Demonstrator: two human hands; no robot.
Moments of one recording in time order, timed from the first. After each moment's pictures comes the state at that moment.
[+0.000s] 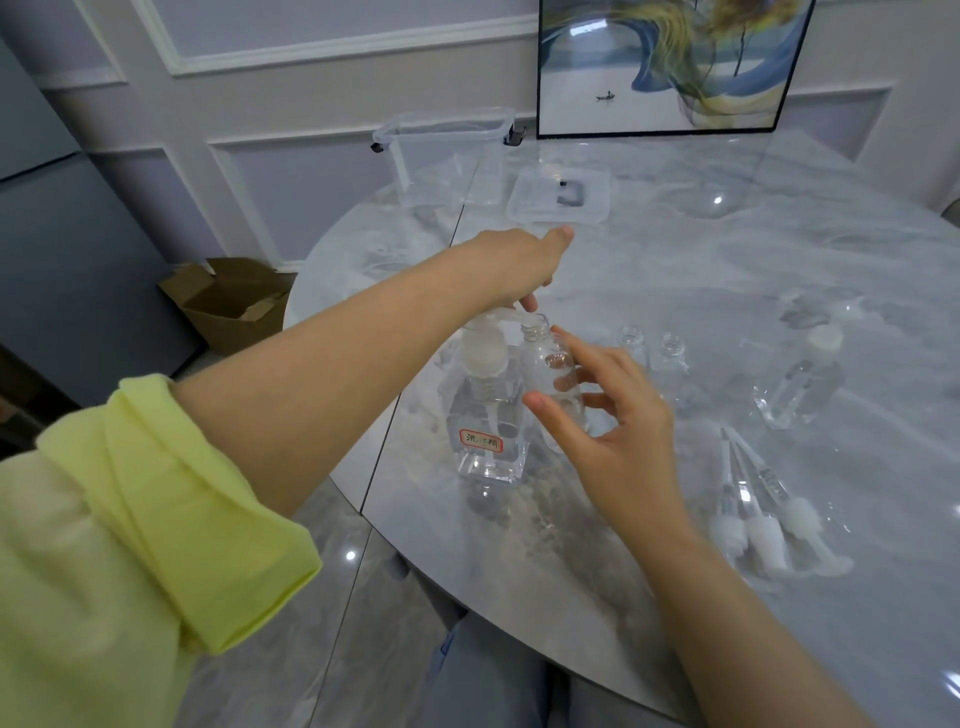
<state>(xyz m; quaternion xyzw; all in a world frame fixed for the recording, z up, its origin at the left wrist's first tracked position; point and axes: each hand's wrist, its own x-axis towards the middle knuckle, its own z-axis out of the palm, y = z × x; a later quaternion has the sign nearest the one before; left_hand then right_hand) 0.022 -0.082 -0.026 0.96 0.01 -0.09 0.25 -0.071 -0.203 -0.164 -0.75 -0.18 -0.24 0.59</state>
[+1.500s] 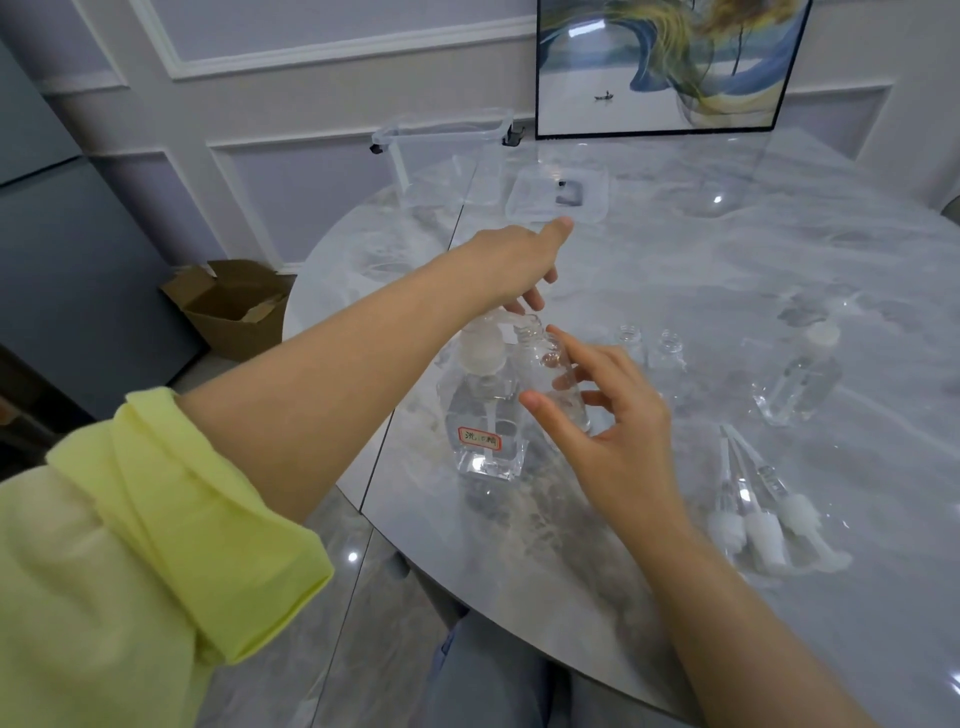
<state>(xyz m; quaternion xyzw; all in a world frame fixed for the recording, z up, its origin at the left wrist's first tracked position) 0.024 -0.079 -0.034 0.95 0.00 -0.08 0.31 -0.070 -0.203 -0.167 -0.75 -0.19 -0.25 0.59</state>
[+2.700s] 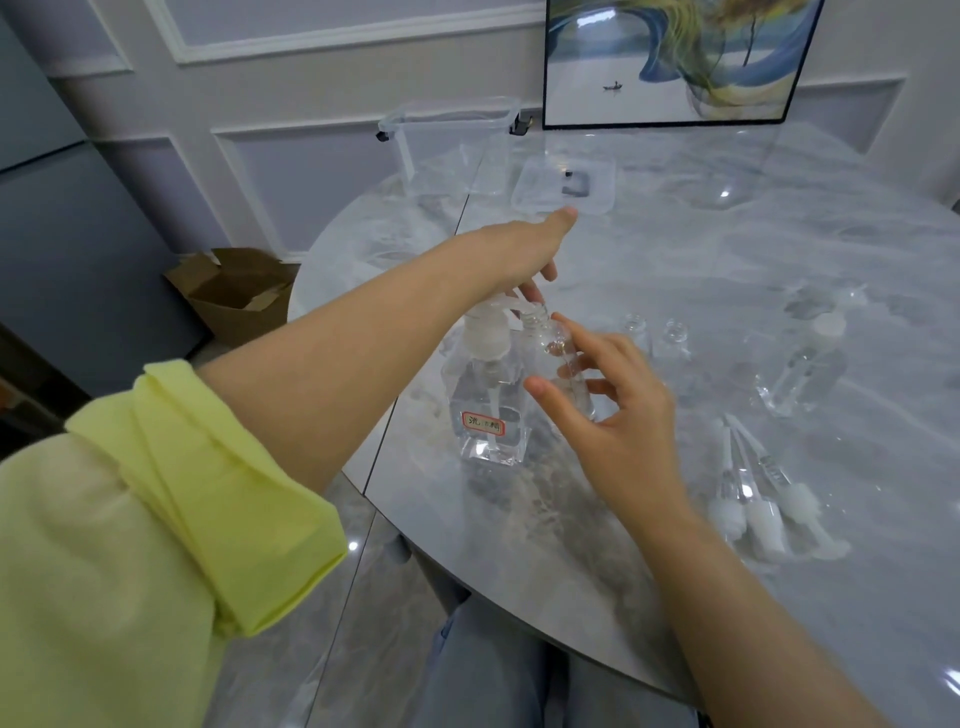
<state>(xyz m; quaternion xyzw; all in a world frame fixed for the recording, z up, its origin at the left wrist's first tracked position) 0.026 -0.078 -0.034 0.95 0.02 -0.13 0.30 -0.071 -0.204 -0.165 -0.75 -0.19 -0.24 0.59</state>
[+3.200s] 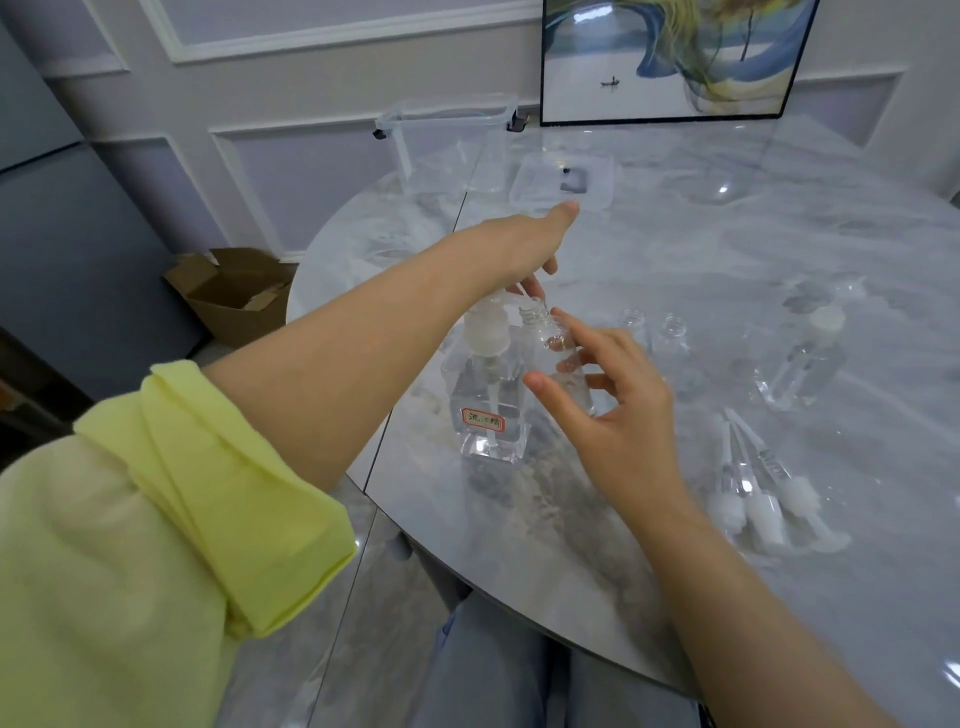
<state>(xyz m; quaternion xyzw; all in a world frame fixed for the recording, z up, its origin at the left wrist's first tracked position) 0.026 -0.079 -0.036 0.95 0.02 -0.11 0.30 -0.072 -0.203 -0.165 -0.75 -0.19 -0.24 0.59</state>
